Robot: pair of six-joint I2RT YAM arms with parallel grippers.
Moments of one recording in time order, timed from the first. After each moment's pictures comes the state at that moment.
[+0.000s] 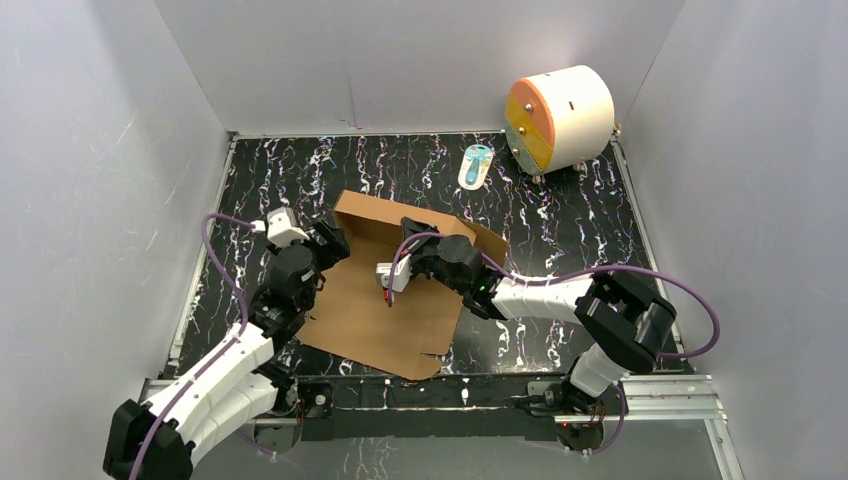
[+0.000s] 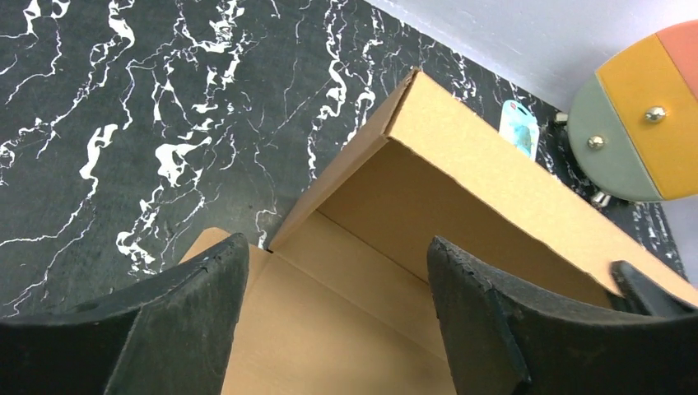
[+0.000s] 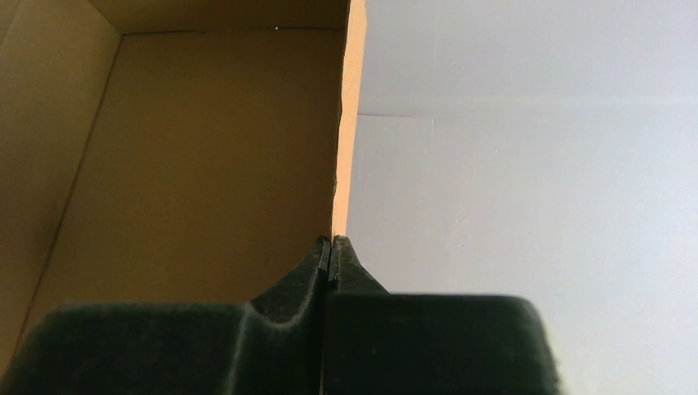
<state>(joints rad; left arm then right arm) -0.51 0.81 0.39 0.20 -0.52 -0.56 1.01 1.57 0.75 0.70 0.09 -1.41</state>
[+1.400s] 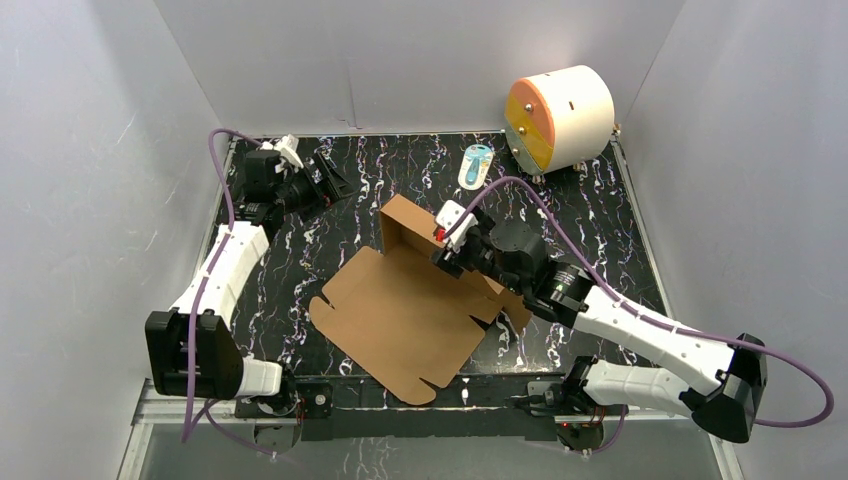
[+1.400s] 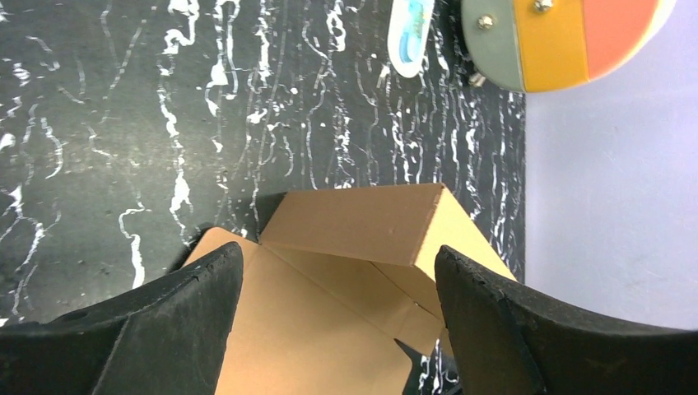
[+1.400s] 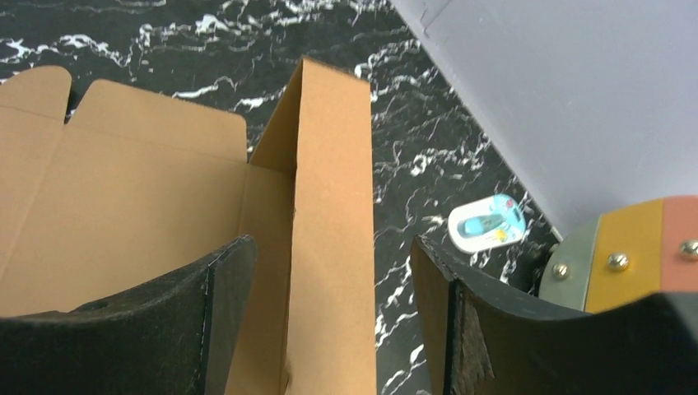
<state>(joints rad) -0.08 1.35 1.09 -0.33 0.41 -0.60 1.00 1.03 0.90 -0.08 0.14 -0.42</state>
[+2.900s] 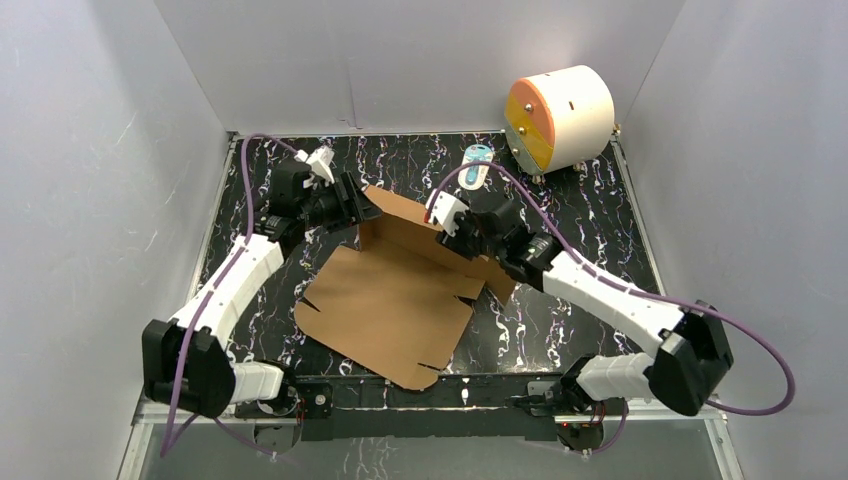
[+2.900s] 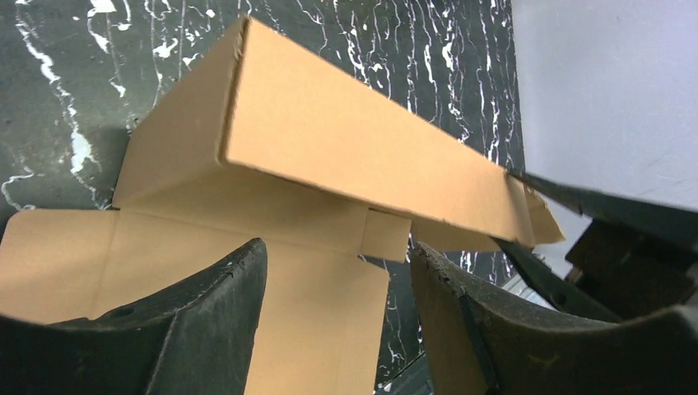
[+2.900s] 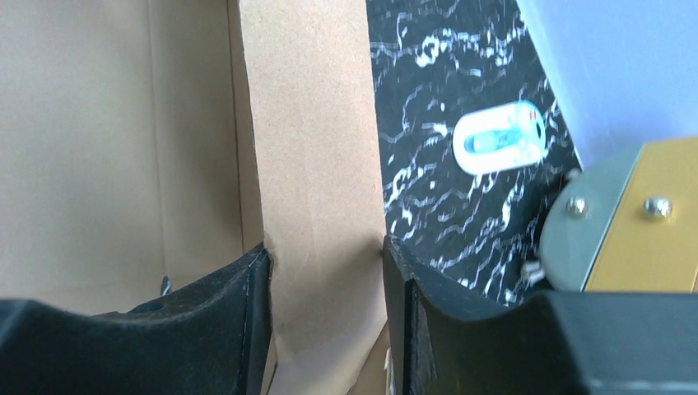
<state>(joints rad) -0.27 1.32 1.04 -0.31 0.43 -0.59 0.83 1.24 0.97 -0.29 0.11 -0.48</state>
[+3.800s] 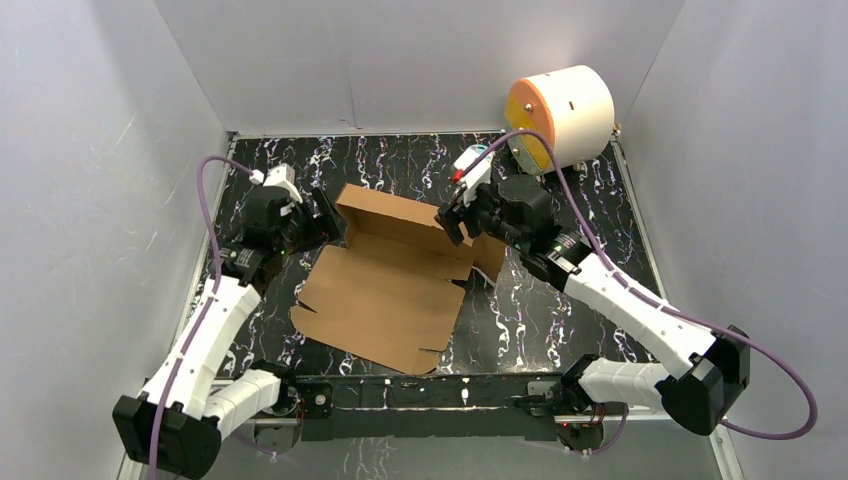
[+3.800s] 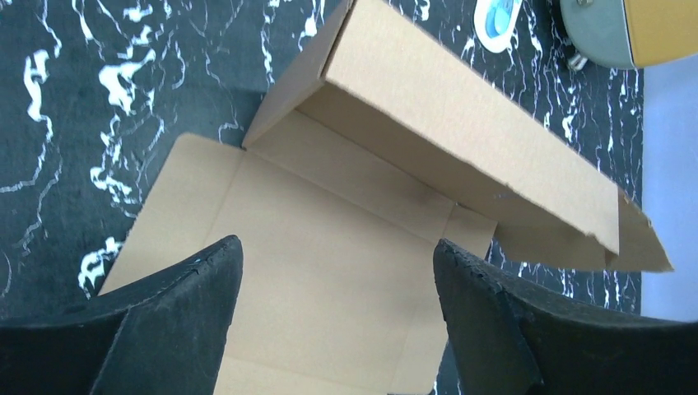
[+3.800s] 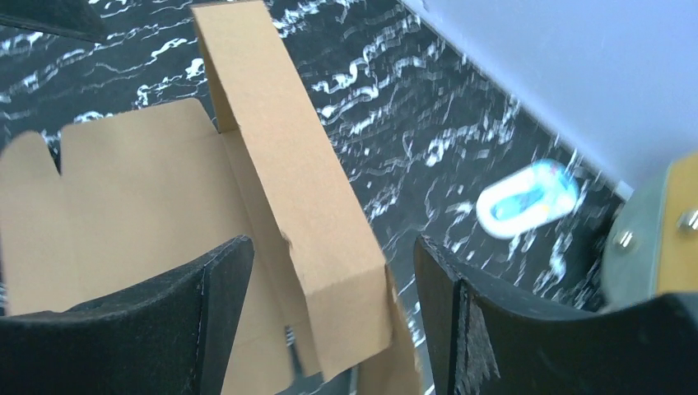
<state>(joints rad) -0.27 0.97 0.93 -0.56 0.02 -0.56 0.77 1.17 1.07 -0.13 -0.09 -0.26</state>
